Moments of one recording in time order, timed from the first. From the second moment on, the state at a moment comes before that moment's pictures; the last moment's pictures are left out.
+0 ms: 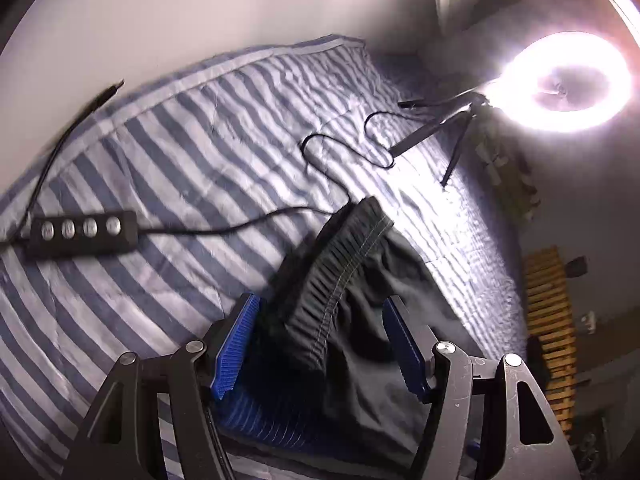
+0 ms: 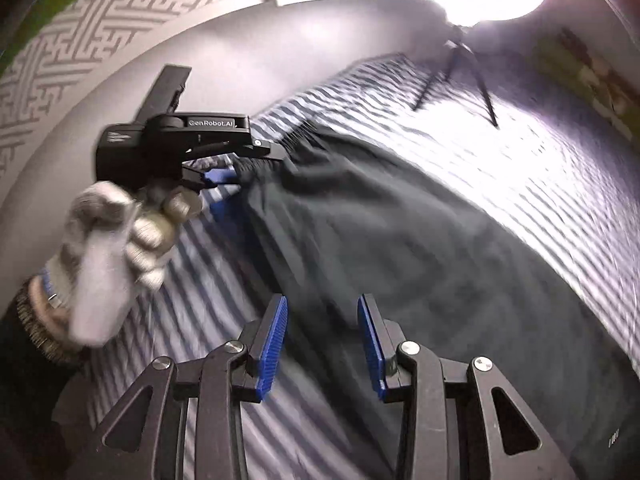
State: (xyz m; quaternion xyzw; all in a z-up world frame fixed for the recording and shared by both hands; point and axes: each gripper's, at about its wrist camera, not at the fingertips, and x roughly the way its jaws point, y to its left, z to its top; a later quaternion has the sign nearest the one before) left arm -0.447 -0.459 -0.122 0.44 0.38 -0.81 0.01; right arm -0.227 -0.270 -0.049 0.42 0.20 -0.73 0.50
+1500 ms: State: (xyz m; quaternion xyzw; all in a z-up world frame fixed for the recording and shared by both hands) left arm -0.464 -0.419 -0.128 0.46 0.29 -0.84 -0.02; right arm -0.303 -0.314 -0.089 0.53 0.02 -0.70 0.47
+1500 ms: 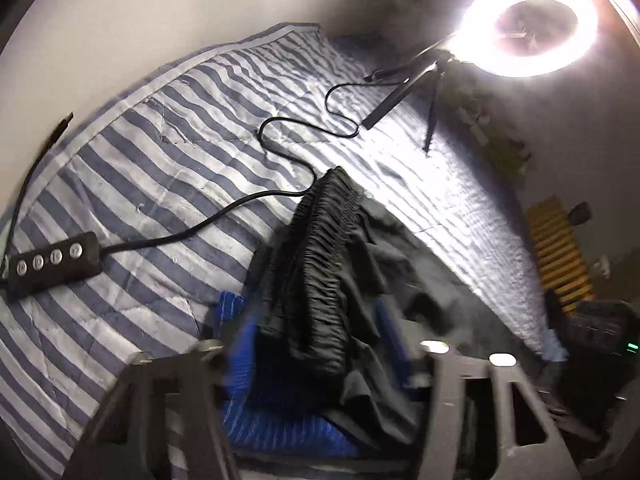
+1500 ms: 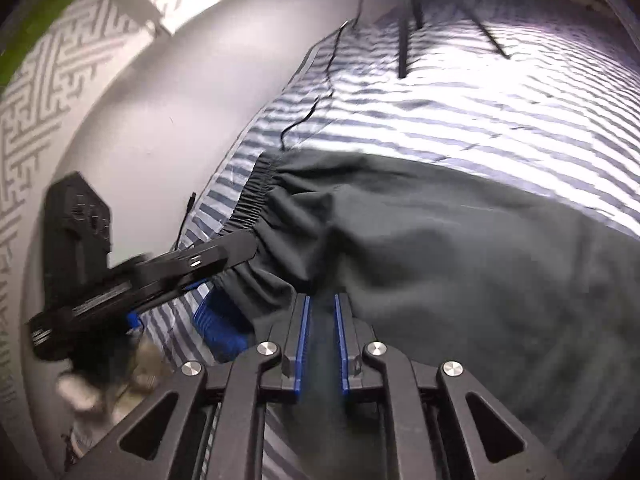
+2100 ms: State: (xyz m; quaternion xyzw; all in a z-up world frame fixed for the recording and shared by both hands) left arm -0.454 -0.345 -0.006 0.40 0.20 -0.89 -0.01; right arm -0.332 -0.206 -0.114 0.55 0.04 -0.74 0.39
